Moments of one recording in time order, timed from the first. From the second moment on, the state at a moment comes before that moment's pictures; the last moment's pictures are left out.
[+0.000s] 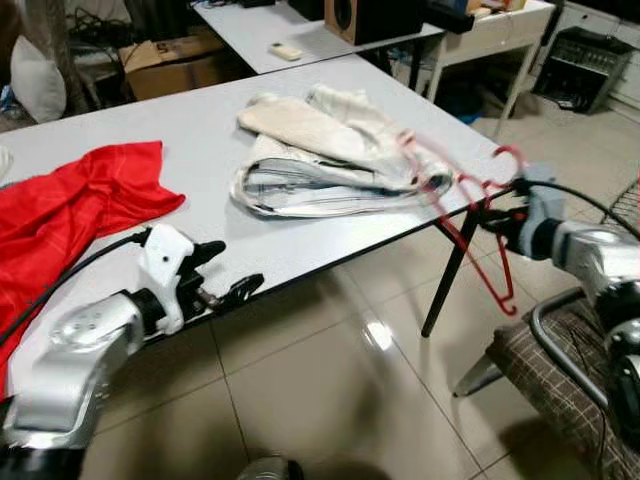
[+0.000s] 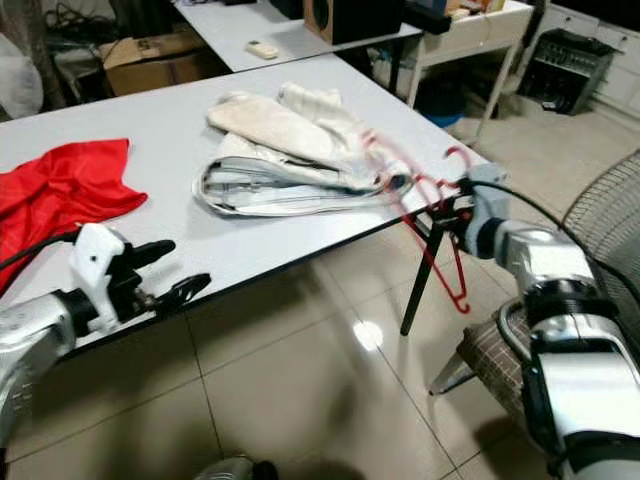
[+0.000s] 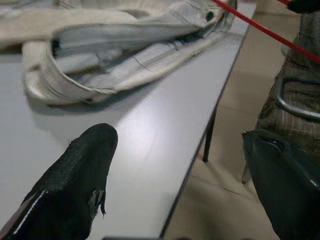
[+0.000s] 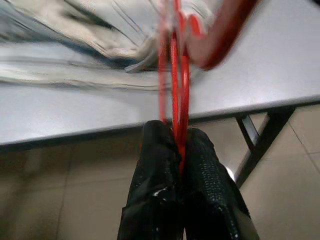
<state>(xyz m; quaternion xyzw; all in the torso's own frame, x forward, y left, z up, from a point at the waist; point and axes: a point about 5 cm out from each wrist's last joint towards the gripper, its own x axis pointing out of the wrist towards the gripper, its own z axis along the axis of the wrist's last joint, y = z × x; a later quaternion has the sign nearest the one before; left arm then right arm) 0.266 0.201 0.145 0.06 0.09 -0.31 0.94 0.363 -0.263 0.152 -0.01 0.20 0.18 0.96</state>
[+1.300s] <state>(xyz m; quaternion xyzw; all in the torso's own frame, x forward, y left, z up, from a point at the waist) 0.257 0.169 0.130 0.03 0.04 -0.11 0.99 0.258 -0.136 0.142 0.03 0.03 0.17 0.98</state>
